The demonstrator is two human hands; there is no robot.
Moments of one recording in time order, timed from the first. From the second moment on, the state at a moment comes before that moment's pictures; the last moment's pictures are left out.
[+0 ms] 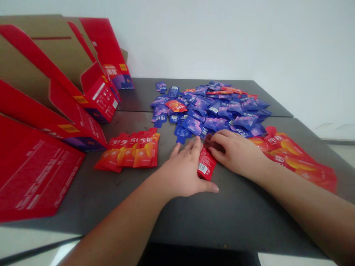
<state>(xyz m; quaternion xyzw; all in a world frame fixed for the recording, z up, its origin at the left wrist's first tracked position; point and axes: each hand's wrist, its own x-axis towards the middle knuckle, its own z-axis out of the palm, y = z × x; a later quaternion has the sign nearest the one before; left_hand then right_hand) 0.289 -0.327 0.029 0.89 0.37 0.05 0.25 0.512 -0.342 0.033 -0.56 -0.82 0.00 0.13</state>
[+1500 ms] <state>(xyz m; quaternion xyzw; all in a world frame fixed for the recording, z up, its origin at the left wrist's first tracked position) 0.290 -0.339 0.025 0.93 0.30 0.06 0.22 0.524 -0.334 0.027 -0.56 -0.81 -0.07 0.13</state>
